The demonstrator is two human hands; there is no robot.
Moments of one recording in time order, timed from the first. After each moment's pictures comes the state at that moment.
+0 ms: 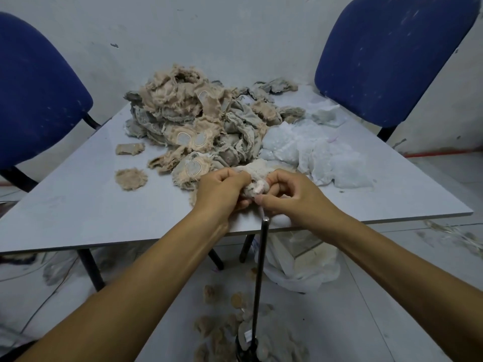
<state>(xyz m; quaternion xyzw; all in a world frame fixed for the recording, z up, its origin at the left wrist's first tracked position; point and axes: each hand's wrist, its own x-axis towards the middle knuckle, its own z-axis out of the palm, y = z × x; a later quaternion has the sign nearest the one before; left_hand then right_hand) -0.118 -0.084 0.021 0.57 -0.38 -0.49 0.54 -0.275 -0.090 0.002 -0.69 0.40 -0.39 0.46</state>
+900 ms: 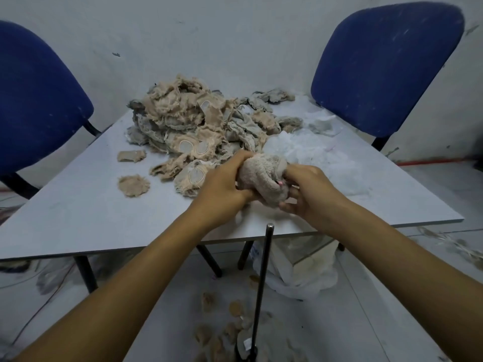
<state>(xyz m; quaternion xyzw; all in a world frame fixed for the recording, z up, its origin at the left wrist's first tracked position) -0.089 -0.091 0.027 0.47 -0.74 -0.25 0.42 -0.268 -0.100 0.031 -0.45 0.46 -0.46 0.61</state>
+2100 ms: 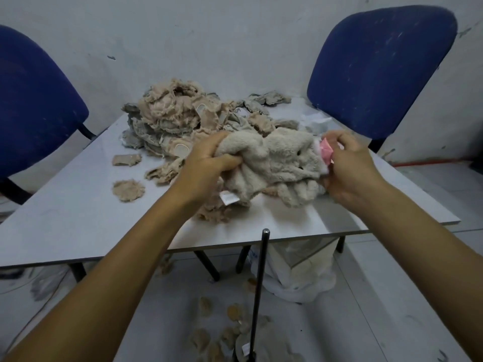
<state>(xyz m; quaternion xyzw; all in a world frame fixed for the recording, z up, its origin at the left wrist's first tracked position) -0.080 -0.093 0.066 0.40 -0.67 -0.37 0.50 -0.306 -0.112 0.068 -0.34 0.46 -0.63 0.52</state>
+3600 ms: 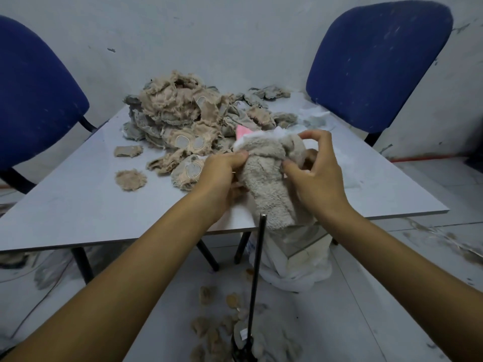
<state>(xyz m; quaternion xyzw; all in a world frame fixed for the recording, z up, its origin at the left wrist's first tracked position) -0.118 -0.079 0.053 0.48 -0.37 -0.58 0.54 -0.281 -0.079 0.032 -0.63 0.51 -0.54 0.22</state>
